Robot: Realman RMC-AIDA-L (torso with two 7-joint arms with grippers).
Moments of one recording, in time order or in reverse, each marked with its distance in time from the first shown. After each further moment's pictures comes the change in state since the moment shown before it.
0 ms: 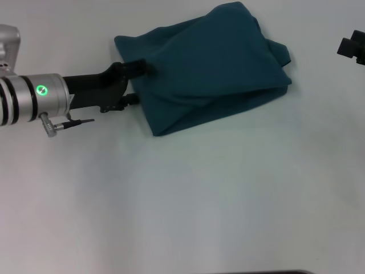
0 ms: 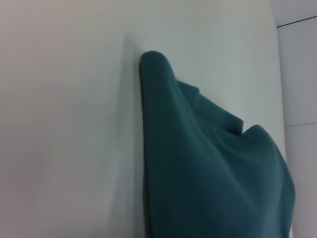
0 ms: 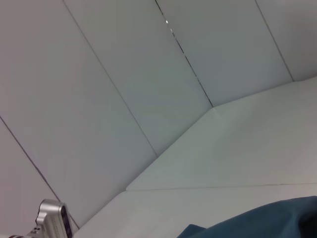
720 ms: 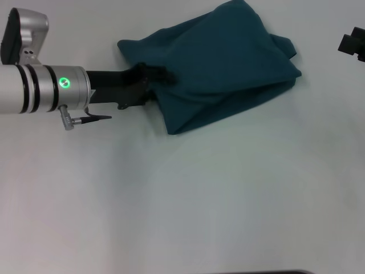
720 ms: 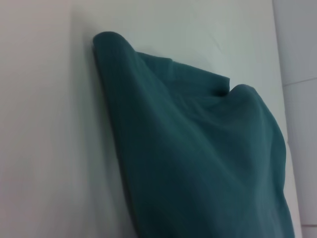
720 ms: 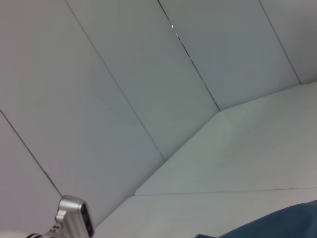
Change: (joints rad) left arm -0.077 0.004 0.083 0.034 0.007 -0.010 0.005; right arm 0.007 0.000 0.014 0.007 0.005 -0.023 0.008
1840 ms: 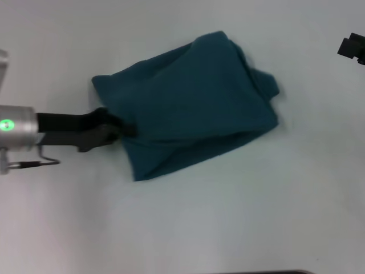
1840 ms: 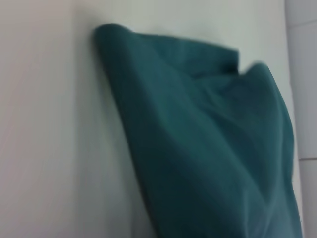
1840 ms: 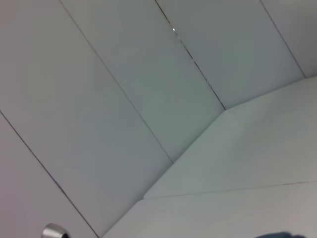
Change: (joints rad) left arm 0.138 0.105 -0.009 -0.014 0.016 0.287 0.087; right arm 0.008 -0.015 0.014 0.076 0.000 -0.016 0.000
